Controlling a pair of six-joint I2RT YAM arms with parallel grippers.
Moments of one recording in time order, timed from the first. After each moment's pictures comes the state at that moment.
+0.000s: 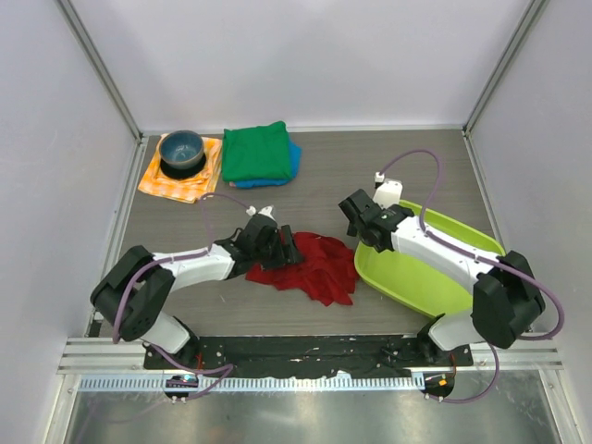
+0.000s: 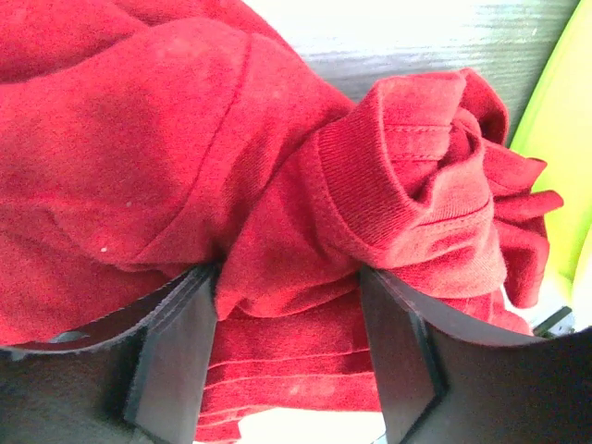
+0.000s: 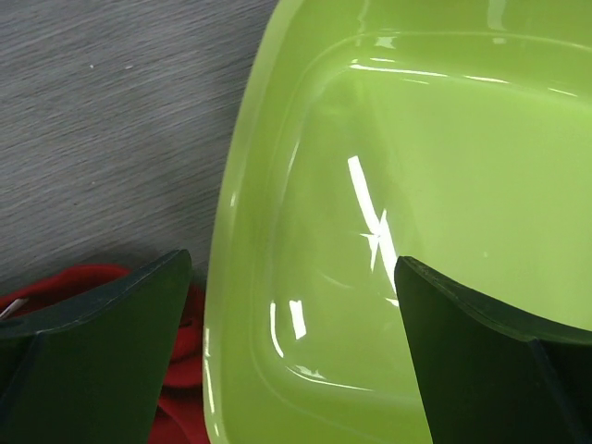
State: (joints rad) left arm -0.72 1.49 0.67 0.02 0.06 -0.85; right arm 0.65 1.40 1.00 -0.74 0.70 0.83
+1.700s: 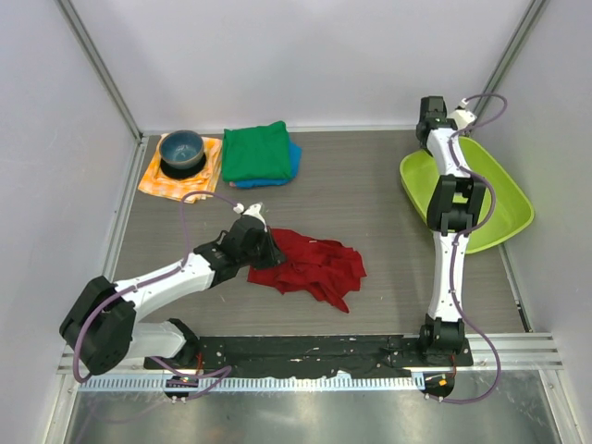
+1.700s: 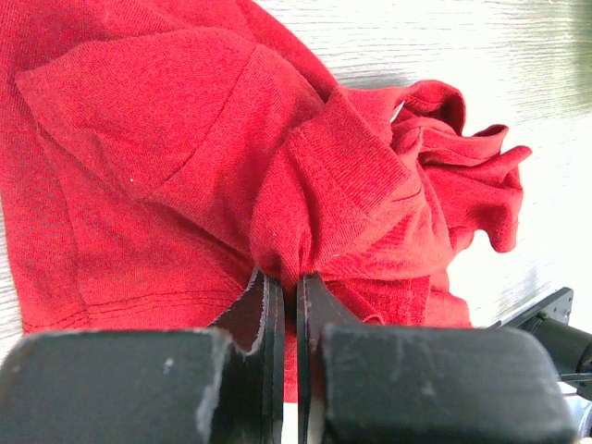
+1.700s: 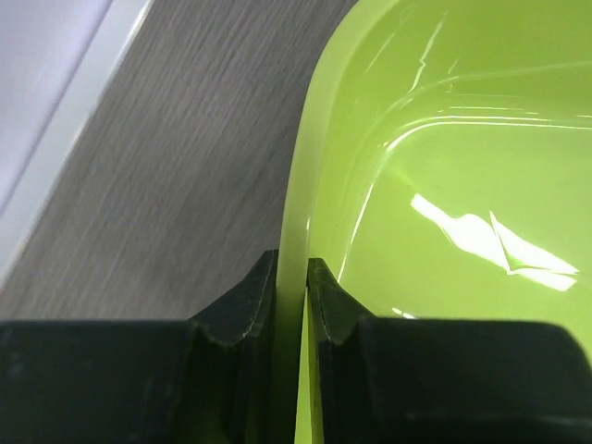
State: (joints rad) left arm -0.72 1.26 0.65 -0.13 0.01 -0.82; right arm -0.06 2.53 2.34 -0.71 0.61 0.77
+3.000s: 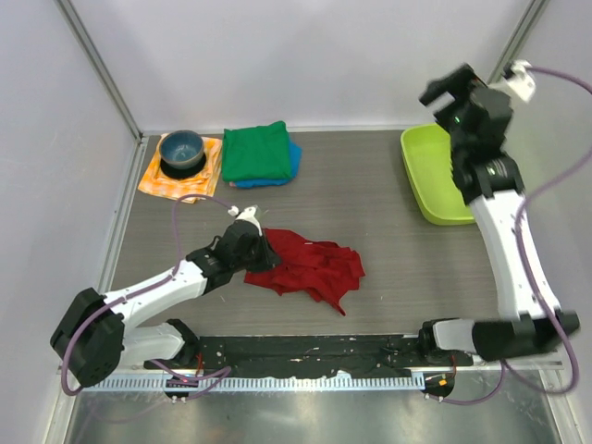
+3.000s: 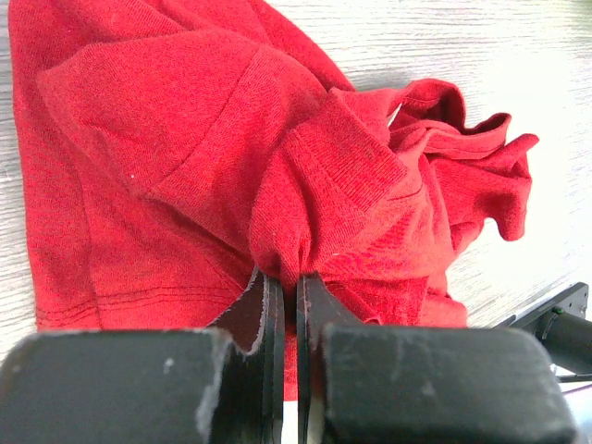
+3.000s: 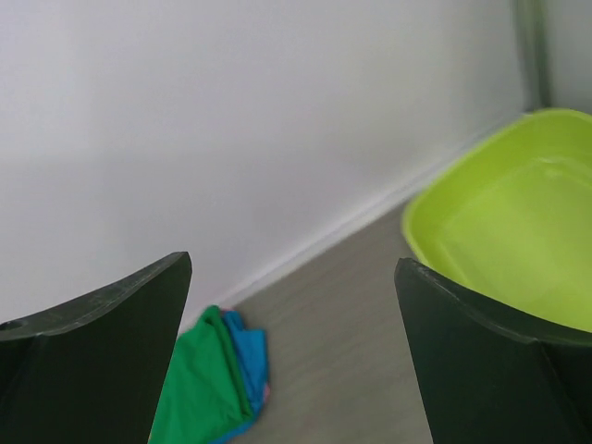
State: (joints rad) left arm -0.72 1.18 0.60 -0.13 -0.02 -0.78; right arm 0.11 1.43 1.66 -0.29 0.34 0.61
